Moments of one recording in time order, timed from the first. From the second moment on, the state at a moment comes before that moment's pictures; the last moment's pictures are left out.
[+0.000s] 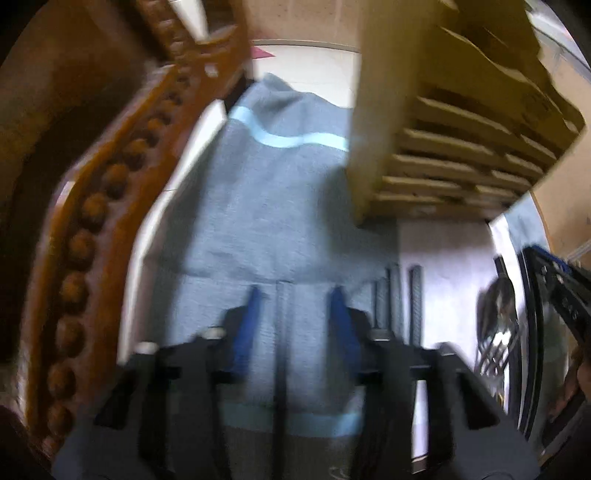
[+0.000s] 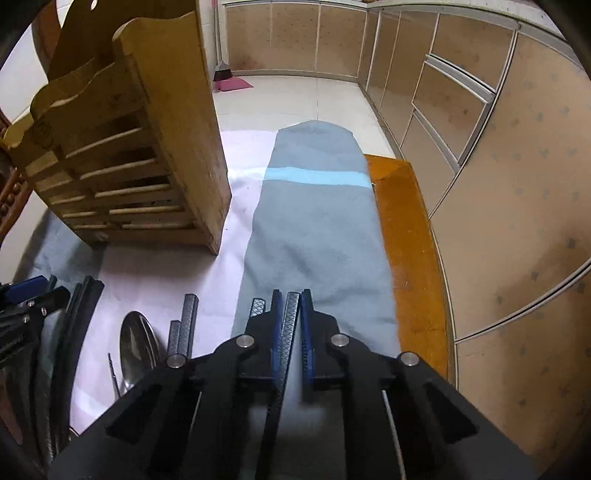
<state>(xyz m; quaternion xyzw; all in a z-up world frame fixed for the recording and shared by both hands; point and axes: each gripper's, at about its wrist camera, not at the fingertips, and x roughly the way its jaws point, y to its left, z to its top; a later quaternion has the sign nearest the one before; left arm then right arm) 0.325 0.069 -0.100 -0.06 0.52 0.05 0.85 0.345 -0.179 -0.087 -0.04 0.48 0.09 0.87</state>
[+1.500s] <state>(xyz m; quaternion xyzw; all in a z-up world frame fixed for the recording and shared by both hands) 0.103 0.015 0.183 -0.03 0.24 -0.02 0.97 0.137 -0.219 0.192 0.04 0.22 0.19 0.95</state>
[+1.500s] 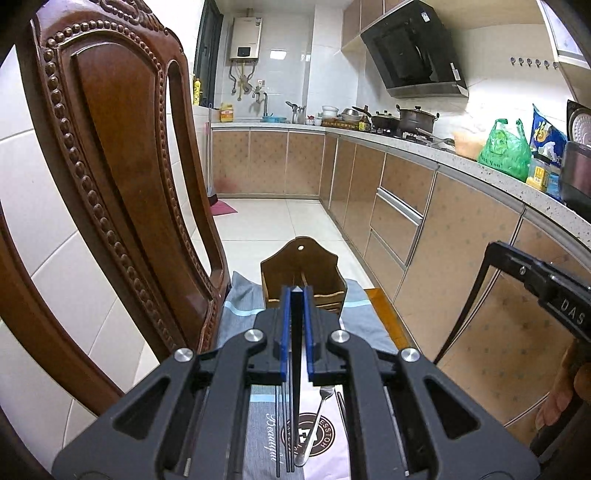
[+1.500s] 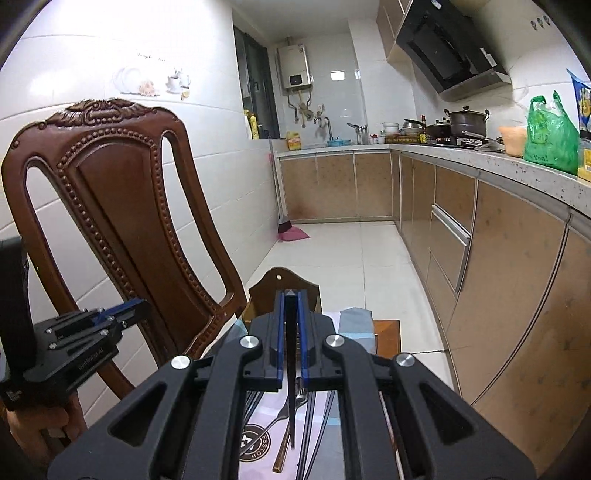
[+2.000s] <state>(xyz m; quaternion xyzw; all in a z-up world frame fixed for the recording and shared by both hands) 0.104 0.019 0.185 -0.04 0.24 -0.02 0.97 0.140 -0.210 0.181 0.03 0.23 0.19 0.95</state>
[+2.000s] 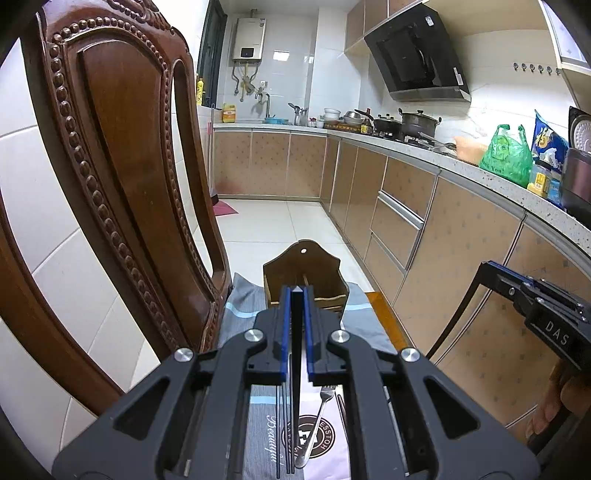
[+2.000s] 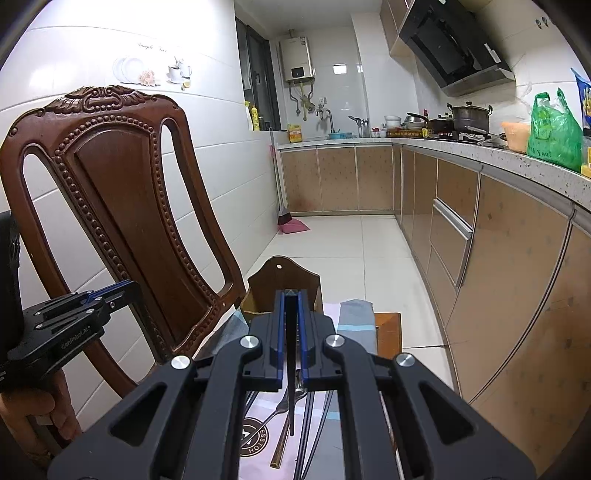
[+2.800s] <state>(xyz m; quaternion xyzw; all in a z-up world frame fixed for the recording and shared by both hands) 0.113 0.015 0.178 -0.04 0.25 -0.02 0.97 0.147 -0.215 0.175 0.03 0.24 0.18 0.96</state>
